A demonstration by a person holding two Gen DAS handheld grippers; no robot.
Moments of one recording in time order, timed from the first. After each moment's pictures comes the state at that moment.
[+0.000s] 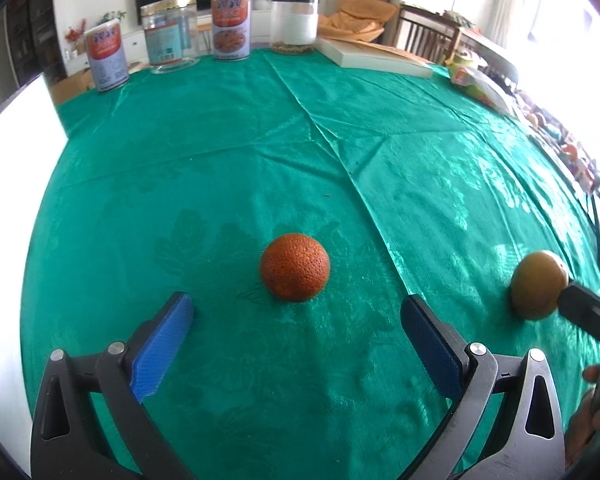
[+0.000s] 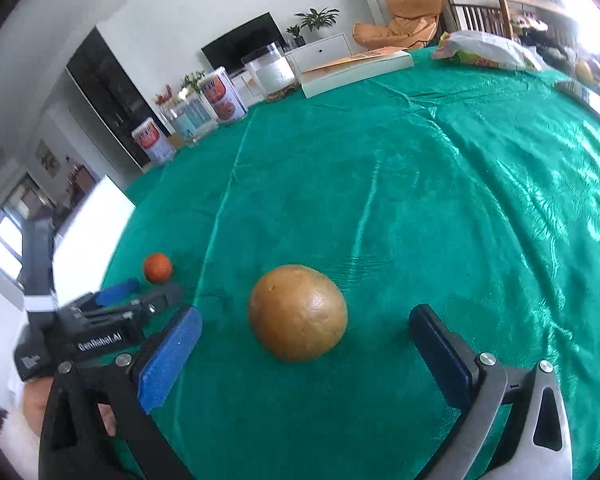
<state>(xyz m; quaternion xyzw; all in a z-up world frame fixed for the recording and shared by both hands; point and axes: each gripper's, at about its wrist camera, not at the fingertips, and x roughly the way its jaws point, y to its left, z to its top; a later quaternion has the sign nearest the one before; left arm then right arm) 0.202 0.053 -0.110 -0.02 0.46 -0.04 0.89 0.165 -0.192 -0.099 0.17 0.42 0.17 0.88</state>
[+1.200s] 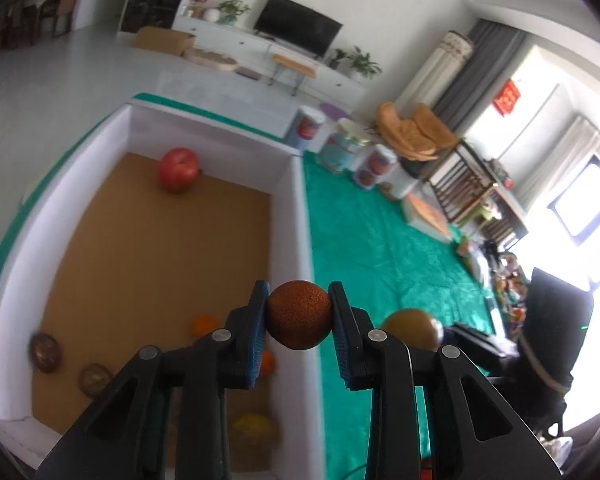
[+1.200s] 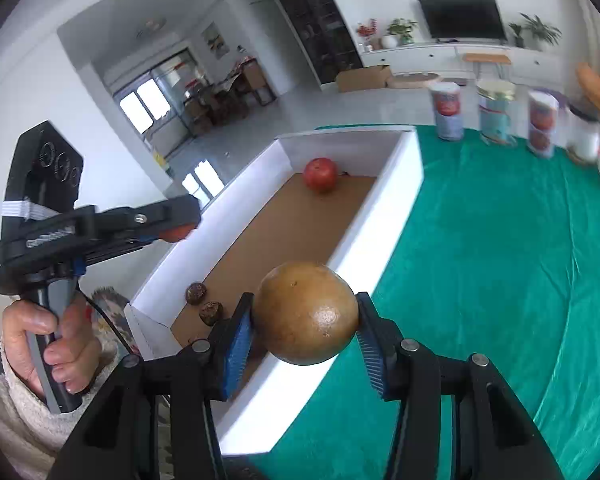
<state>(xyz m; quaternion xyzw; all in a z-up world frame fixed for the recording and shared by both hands) 0.044 0.329 0.065 -0.26 0.39 0.07 0.88 0.106 0.150 0.053 -0.06 0.43 0.50 0.75</state>
